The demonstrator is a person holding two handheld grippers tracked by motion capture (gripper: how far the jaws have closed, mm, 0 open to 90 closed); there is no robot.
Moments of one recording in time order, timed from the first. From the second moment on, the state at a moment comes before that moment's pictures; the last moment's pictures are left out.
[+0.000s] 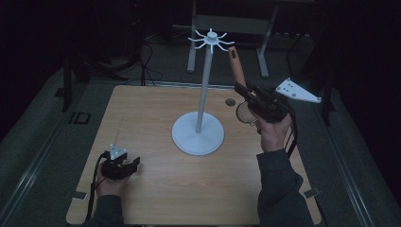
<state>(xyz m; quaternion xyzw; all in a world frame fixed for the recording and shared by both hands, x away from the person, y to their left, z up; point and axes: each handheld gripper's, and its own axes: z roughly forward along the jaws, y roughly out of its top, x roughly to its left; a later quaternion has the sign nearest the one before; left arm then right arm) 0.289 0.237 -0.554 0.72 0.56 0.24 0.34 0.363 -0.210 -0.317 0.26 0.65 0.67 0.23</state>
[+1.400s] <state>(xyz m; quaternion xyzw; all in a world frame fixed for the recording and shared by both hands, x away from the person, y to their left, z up) 0.288 0.238 -0.554 0.72 0.56 0.24 0.34 0.416 -0.199 -0.333 0.29 0.64 0.71 0.04</state>
